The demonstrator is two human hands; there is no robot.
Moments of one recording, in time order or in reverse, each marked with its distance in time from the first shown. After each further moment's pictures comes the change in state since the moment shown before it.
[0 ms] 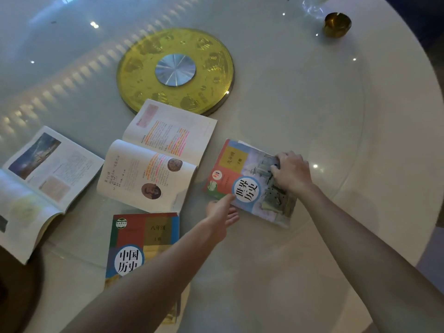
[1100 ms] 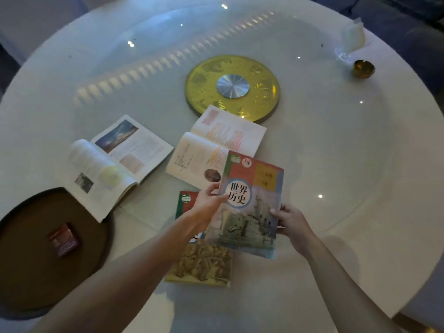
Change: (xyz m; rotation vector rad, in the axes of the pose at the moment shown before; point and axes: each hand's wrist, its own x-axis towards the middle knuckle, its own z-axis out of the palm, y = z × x) left_hand -0.050 0.021 -0.204 0.149 -0.197 0.397; right_hand -0.203 -0.129 0.043 1.265 -0.316 0.308
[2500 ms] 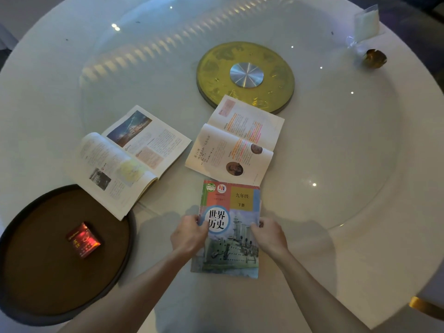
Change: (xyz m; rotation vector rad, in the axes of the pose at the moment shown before) left_hand -0.026 -0.076 -0.127 0.829 0.301 -0.022; right_hand -0.024 0.049 0.146 -0.776 0.209 -0.009
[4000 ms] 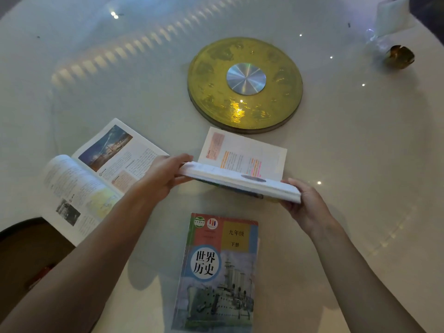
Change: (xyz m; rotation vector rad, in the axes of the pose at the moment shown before) left_hand 0.153 0.156 -0.119 -0.890 -0.179 -0.144; right_hand 0.141 -0.068 -0.135 1.250 -0.149 0.175
